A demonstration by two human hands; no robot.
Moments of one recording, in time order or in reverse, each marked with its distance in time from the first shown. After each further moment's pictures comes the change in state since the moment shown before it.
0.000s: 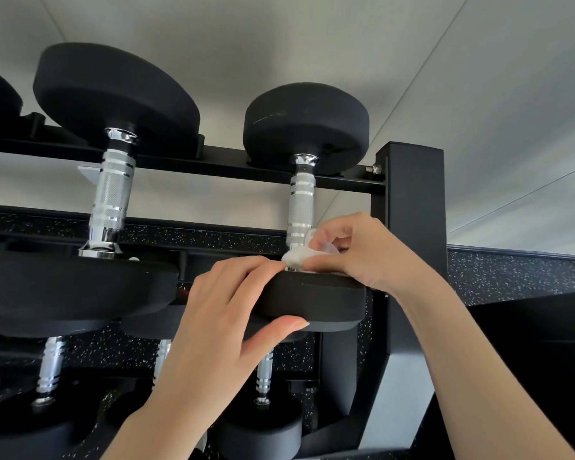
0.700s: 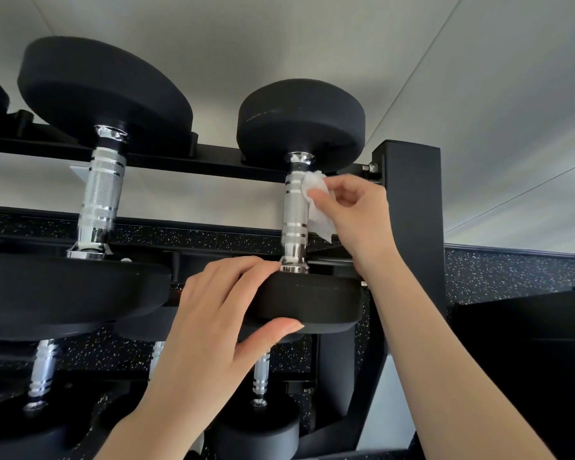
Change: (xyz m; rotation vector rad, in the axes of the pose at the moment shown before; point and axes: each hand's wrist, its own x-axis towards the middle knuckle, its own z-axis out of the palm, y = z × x) left_hand 0.001 0.001 -0.001 -0.008 0.008 0.009; right_hand 0.038 0.004 0.011 0.387 0.553 -0.016
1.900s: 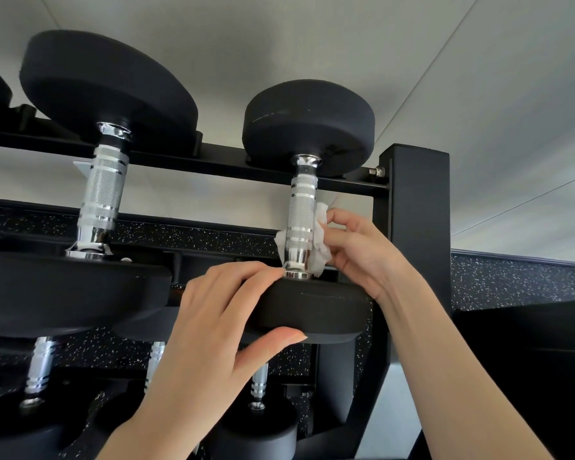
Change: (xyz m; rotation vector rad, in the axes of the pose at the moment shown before) left_hand 0.001 -0.004 0.003 0.002 0.017 0.020; right_hand -0.004 0.021 -0.007 0.489 -0.475 0.413
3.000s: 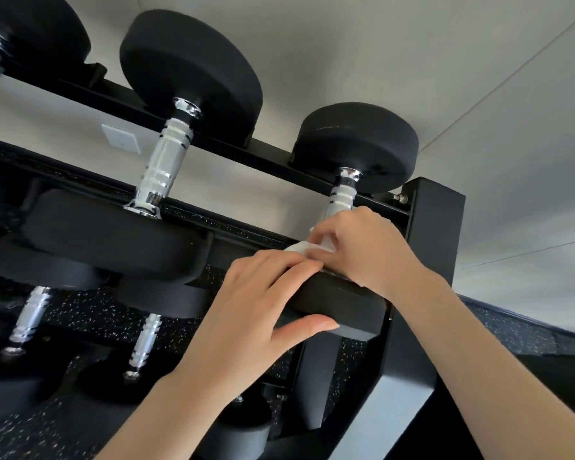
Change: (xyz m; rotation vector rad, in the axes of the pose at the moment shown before) left_hand -0.003 -0.005 0.006 -0.048 0.093 0.032; right_hand -0.019 -0.033 0.055 -1.767 0.012 -0.472
